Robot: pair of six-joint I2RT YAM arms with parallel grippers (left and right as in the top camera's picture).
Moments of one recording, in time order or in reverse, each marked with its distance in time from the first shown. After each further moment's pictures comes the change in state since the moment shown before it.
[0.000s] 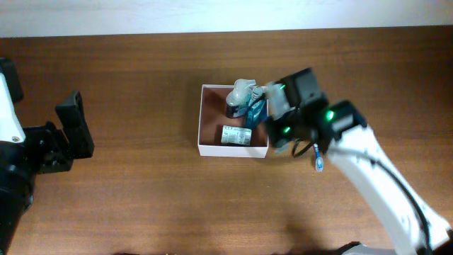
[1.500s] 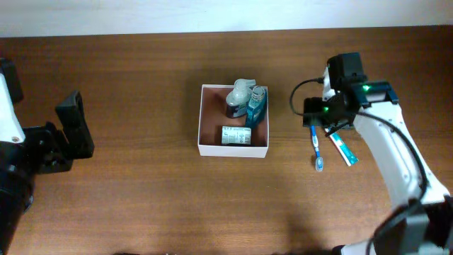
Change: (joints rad) left arm 0.000 0.000 0.000 0.000 0.000 0.000; right arm -0.348 0.156 0.037 -0.071 0.124 0.211
